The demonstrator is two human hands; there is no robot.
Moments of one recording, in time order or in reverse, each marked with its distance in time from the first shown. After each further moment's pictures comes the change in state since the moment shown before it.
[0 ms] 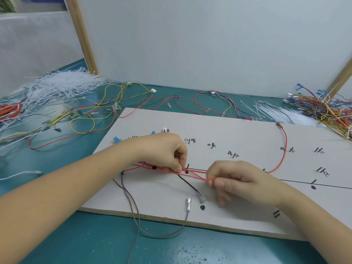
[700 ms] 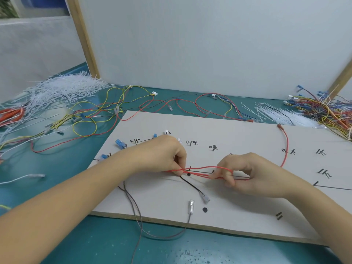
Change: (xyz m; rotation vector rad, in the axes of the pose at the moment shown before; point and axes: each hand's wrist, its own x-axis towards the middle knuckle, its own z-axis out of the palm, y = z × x) left_hand -0.010 -0.004 0.007 0.129 0.148 0.060; right_hand 0.002 0.008 -0.020 -0.275 0.054 -0.082
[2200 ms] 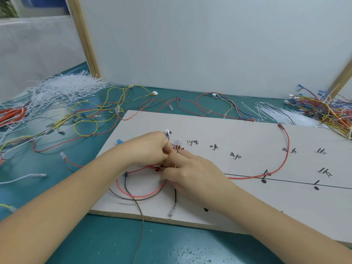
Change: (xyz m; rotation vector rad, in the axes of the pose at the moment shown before) left_hand -0.012 -0.007 -0.009 -0.236 -0.023 -0.263; right_hand 0.064 -0.044 0.070 -0.734 0.103 -0.183
